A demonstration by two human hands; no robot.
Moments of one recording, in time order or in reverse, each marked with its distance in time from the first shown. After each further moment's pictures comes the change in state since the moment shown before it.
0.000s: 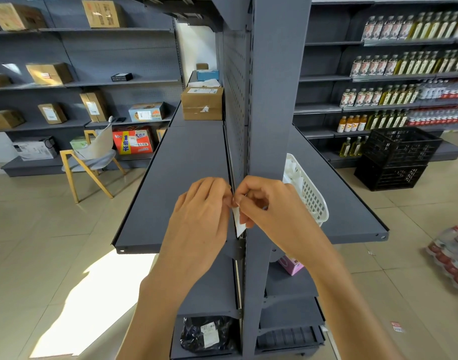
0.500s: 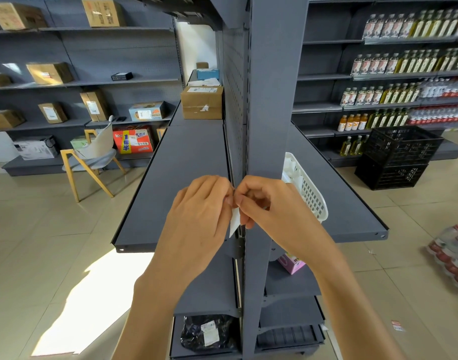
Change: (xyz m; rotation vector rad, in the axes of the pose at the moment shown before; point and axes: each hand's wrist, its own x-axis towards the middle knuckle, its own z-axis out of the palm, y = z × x) left_hand 0.001 0.001 -0.005 0.044 0.020 0.049; right_hand -0.002 0.002 -0.005 0.026 -0.053 -0.020
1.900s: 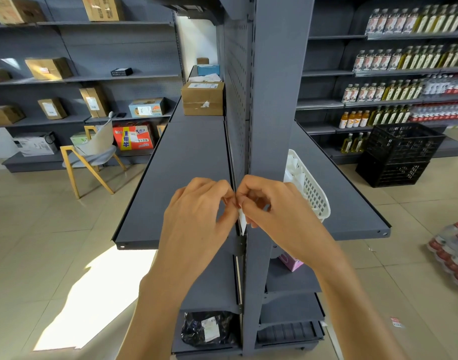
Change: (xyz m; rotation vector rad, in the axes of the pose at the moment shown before) left_hand 0.001 0.005 0.000 -0.018 0.070 -0.089; right_hand -0.002 0.003 0.005 -0.116 0.041 -0.042
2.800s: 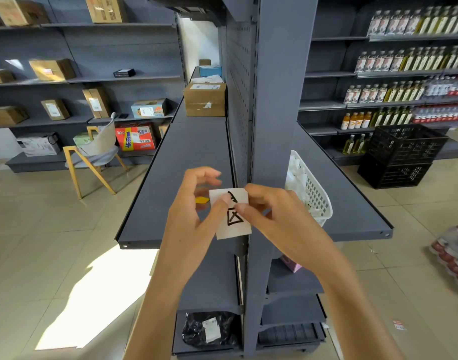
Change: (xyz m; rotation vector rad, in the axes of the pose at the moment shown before) left_hand -0.010 -0.009 -0.002 -0.725 -0.022 -0.287; right_hand -0.005 0.009 0.005 0.056 -0.093 0.008
